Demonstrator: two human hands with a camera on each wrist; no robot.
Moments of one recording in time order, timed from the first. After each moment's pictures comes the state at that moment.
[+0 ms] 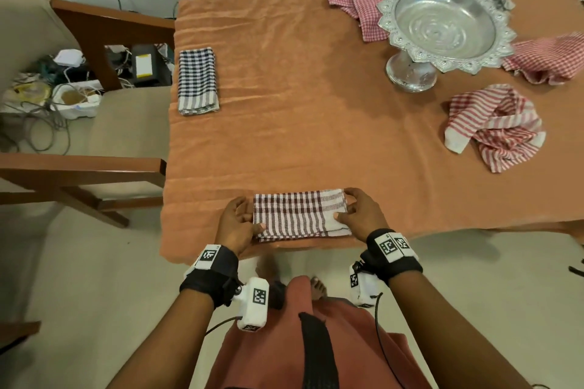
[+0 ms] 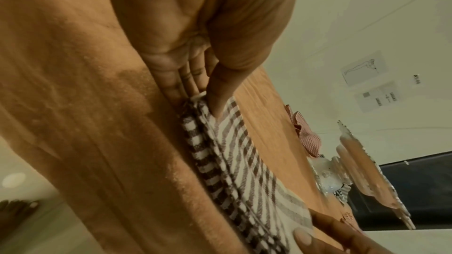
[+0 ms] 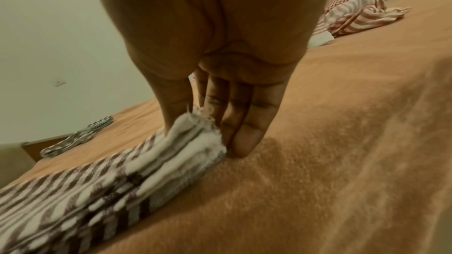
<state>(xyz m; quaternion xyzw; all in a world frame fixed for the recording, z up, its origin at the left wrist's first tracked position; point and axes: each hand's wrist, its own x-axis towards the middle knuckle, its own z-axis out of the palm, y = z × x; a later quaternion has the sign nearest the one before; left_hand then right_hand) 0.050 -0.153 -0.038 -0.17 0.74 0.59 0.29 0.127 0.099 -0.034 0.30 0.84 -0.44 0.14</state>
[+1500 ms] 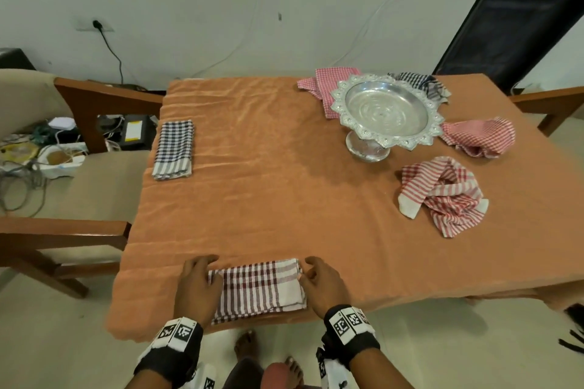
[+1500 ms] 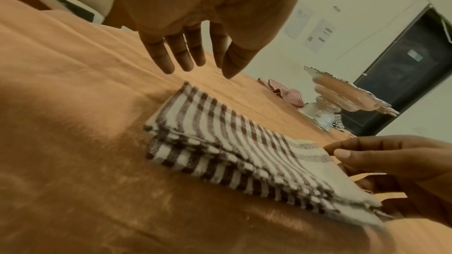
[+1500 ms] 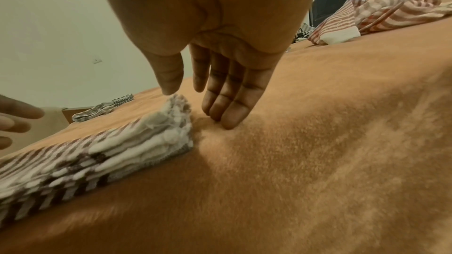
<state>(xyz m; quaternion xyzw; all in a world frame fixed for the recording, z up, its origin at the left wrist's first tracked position) 0.060 -0.133 -0.029 0.00 0.92 0.37 0.11 0.143 0.102 -0.022 0.25 0.88 -0.38 0.11</state>
